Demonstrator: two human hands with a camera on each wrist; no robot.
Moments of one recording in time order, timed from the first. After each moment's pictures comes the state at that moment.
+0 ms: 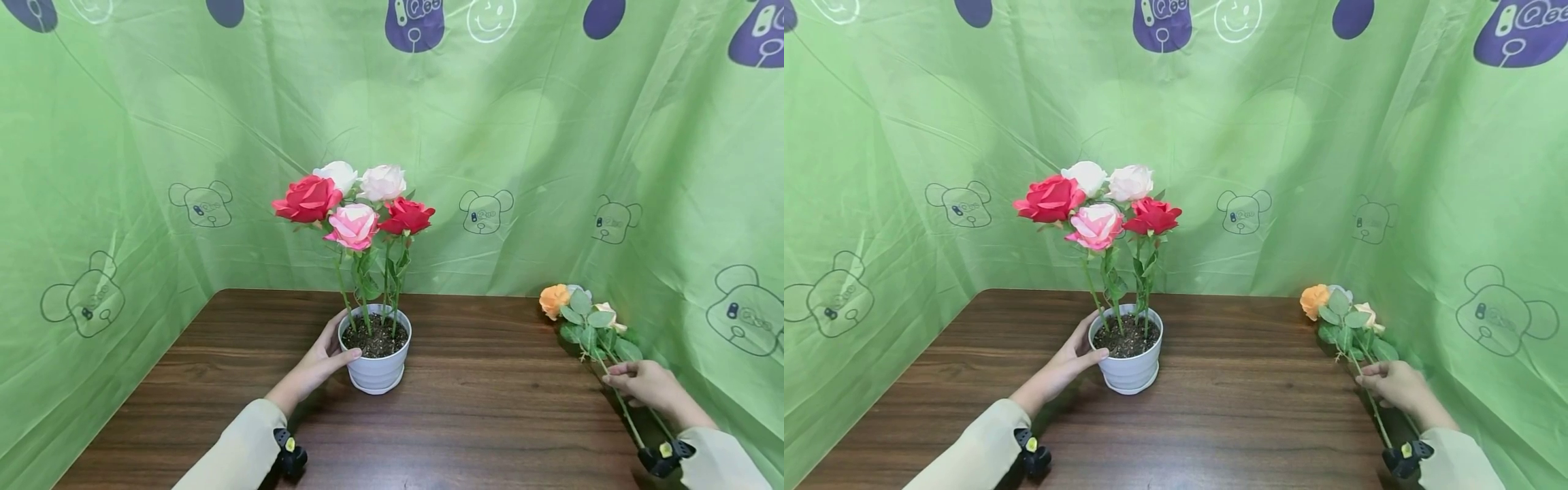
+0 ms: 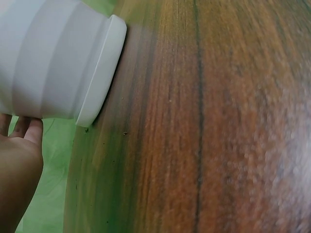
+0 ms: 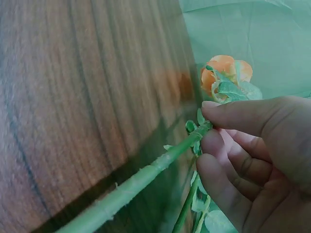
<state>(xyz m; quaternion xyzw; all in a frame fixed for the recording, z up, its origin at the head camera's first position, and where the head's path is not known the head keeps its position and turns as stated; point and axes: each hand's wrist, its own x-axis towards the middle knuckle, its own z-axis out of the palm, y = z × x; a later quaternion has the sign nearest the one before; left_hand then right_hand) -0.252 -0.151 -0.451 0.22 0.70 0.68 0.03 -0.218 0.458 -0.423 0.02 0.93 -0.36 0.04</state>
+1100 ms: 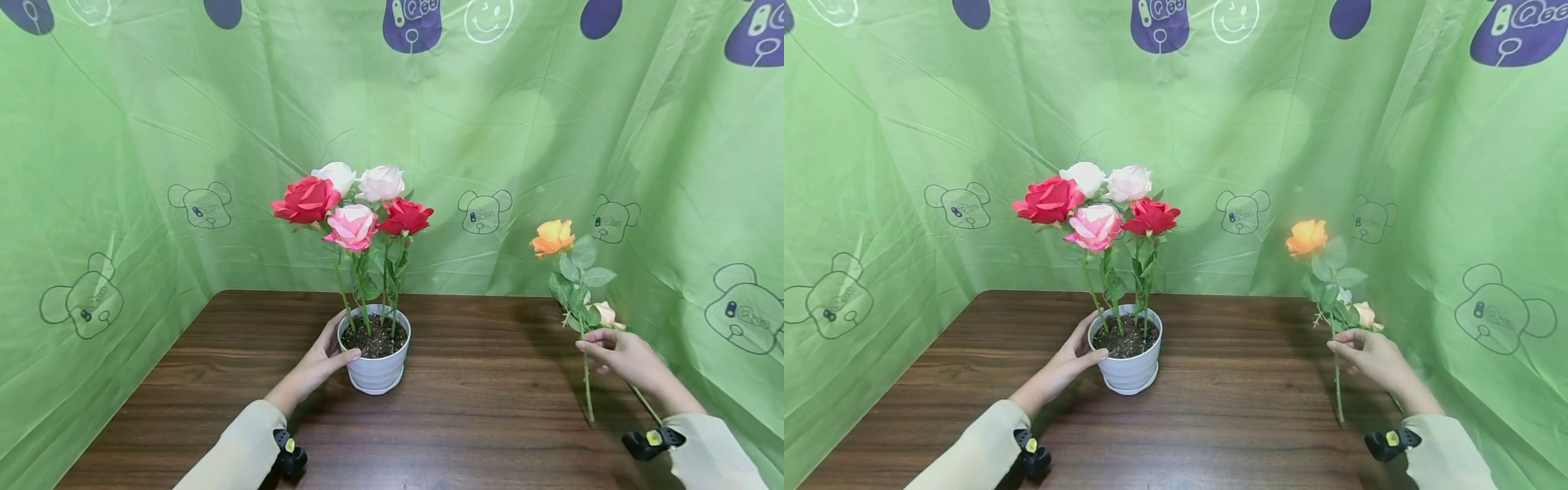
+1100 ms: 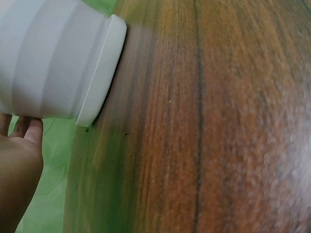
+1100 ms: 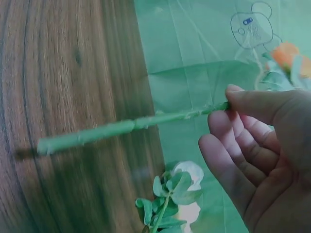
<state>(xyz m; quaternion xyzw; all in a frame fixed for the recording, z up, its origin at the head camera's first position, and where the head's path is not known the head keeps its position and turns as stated) -0.254 -0.151 -0.454 0.23 0.70 0.68 0.02 -0.224 0.405 -0.386 -0.05 0.92 -0.38 -0.05</state>
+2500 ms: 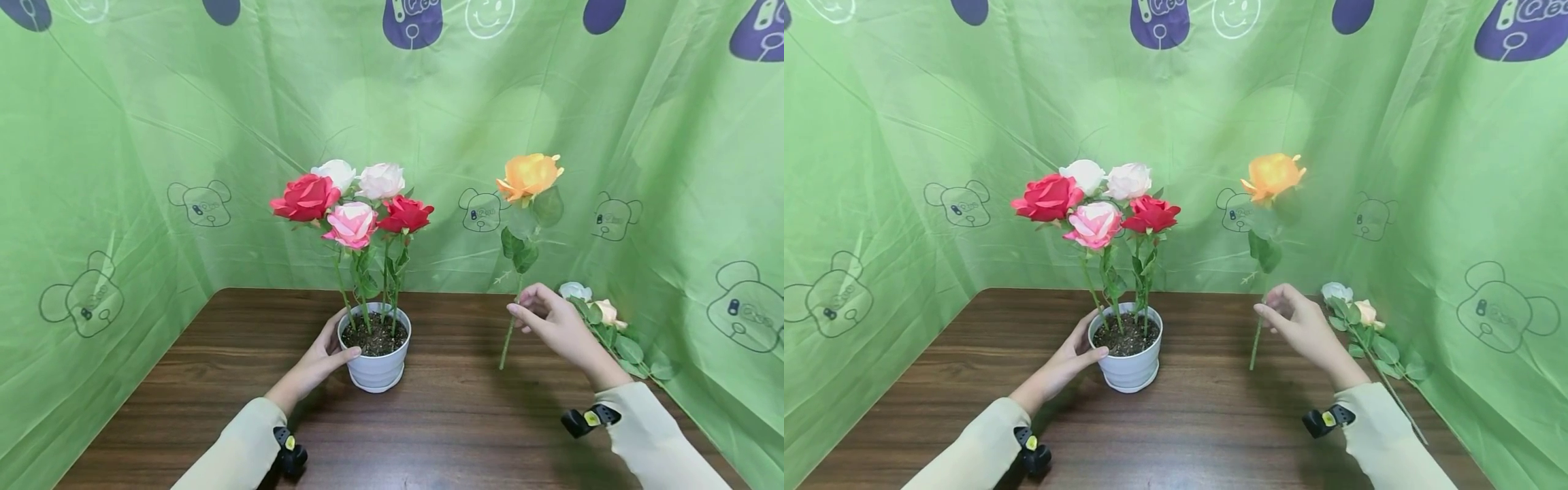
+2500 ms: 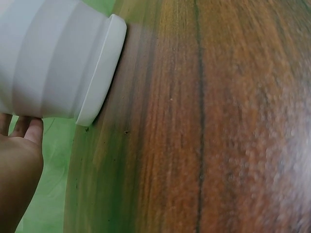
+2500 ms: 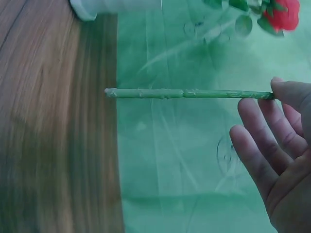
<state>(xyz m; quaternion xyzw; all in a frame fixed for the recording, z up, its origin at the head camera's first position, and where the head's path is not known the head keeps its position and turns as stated) -0.255 -0.151 -0.453 0.22 0.70 0.68 0.03 -0.242 0.285 -0.343 -0.23 0.84 -0.47 -0.14</state>
